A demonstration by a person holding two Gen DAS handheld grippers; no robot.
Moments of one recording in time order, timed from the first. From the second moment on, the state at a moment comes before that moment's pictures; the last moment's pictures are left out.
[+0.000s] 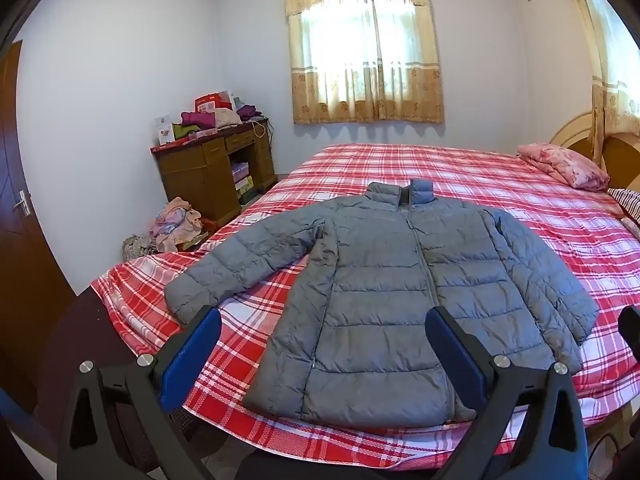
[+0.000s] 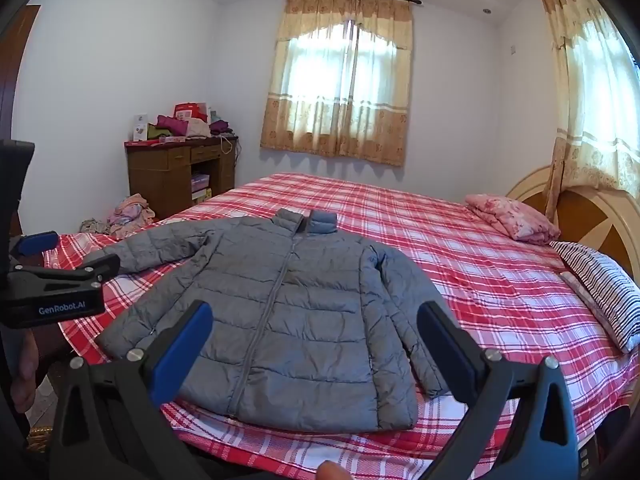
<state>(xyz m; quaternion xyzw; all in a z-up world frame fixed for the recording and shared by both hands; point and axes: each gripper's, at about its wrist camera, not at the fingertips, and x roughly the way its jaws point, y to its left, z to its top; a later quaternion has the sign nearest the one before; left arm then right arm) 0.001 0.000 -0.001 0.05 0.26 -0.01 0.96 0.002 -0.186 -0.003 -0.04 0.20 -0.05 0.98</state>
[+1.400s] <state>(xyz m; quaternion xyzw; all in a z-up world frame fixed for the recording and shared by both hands) 0.003 0.006 -0.002 0.05 0.26 -0.01 0.96 0.008 -0.179 -0.017 -0.04 0.22 -0.04 0.97</state>
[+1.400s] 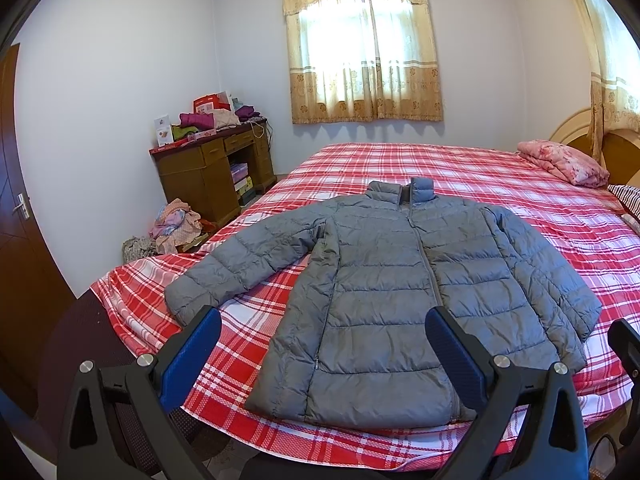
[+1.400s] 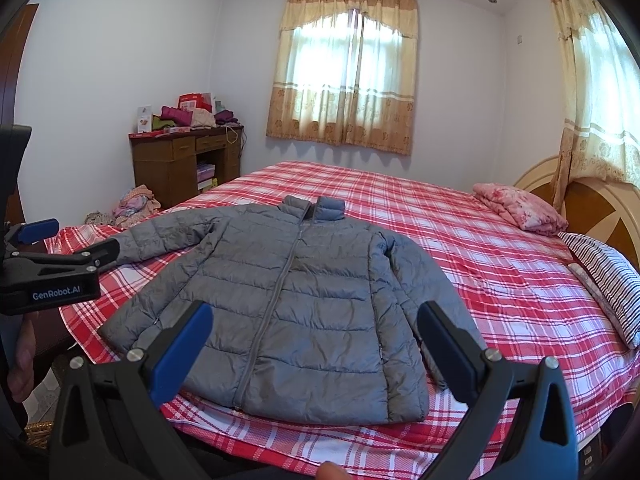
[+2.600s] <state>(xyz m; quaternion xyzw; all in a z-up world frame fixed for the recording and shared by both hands) 0.003 0.006 -0.002 0.05 0.26 -0.01 0.96 0.009 -0.179 -0.020 -0.04 0.22 -0.04 0.97</state>
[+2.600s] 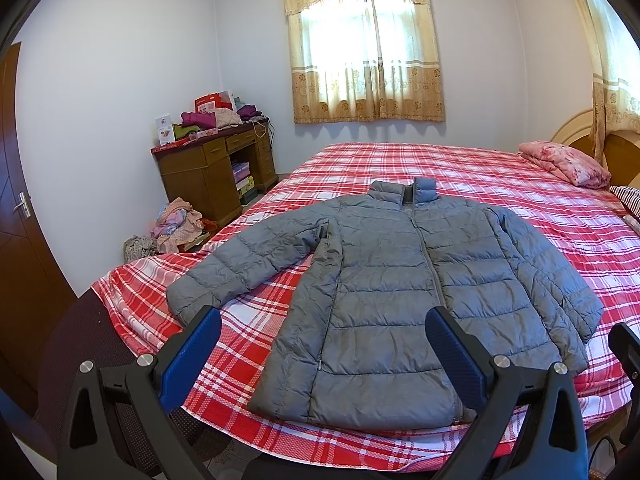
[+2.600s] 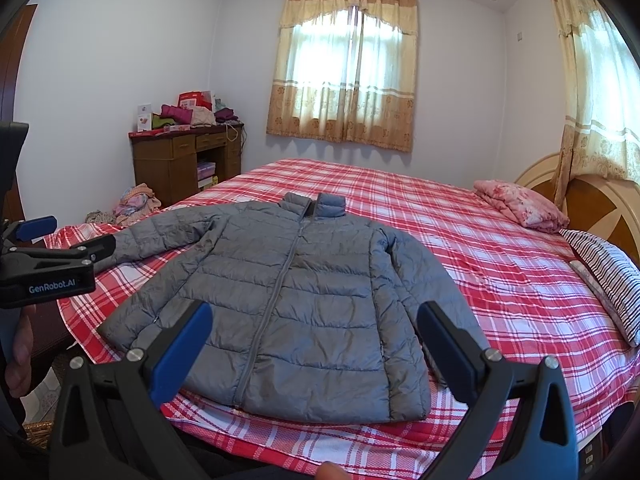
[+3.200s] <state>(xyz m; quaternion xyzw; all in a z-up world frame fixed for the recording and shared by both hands) 0.007 0.012 -0.007 0.05 0.26 -0.01 0.96 0.012 -0.177 -0.025 -0.04 0.23 -0.03 0.97</state>
